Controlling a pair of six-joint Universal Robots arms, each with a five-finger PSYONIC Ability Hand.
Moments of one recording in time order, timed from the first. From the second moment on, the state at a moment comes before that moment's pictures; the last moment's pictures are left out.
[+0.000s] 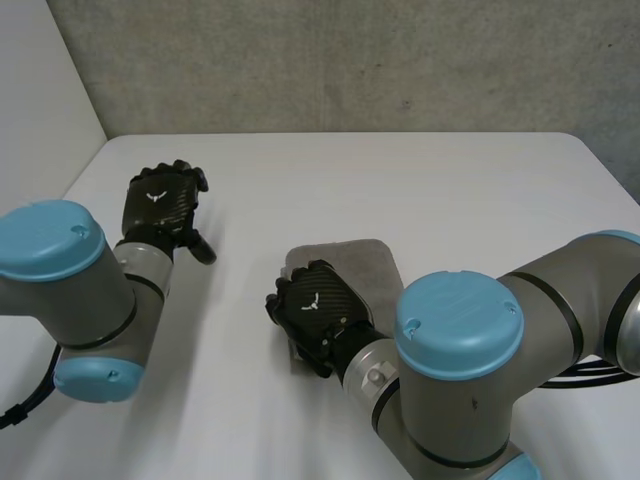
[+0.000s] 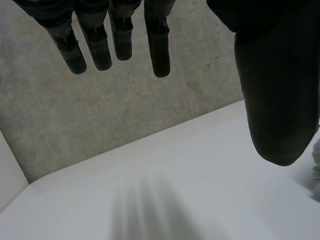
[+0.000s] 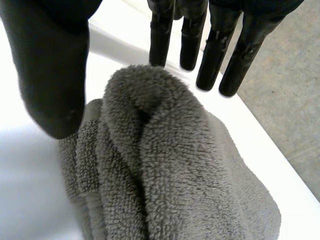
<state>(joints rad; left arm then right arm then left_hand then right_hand) 4.30 -2.00 -1.64 3.60 -1.69 3.19 2.43 -1.07 1.50 -0.13 1.52 2.62 0.26 0.25 0.26 0.26 0.06 0.43 0.44 0.45 0.45 0.23</state>
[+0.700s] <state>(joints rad) 4.05 -2.21 -1.44 3.42 -1.51 2.96 2.03 -1.09 1.57 -0.13 1.36 2.98 0.26 0.25 0.26 0.26 0.06 0.23 0.26 0.25 0.26 0.07</state>
